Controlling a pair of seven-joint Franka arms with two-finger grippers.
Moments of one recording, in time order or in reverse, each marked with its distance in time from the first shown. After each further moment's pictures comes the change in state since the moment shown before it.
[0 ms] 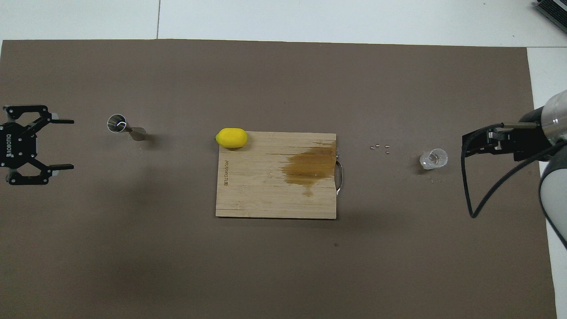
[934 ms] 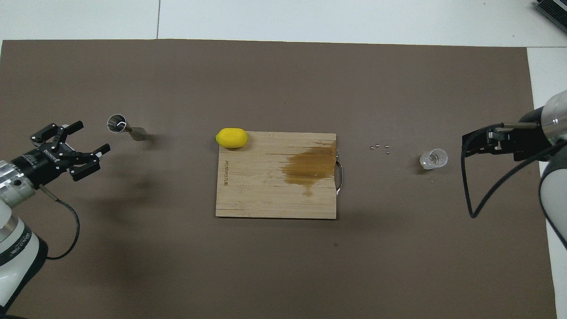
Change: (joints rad) left arm -0.074 0.032 -0.025 -0.213 -0.555 0.338 -0.198; right arm 0.000 0.000 0.000 0.000 0.000 0.000 0.000
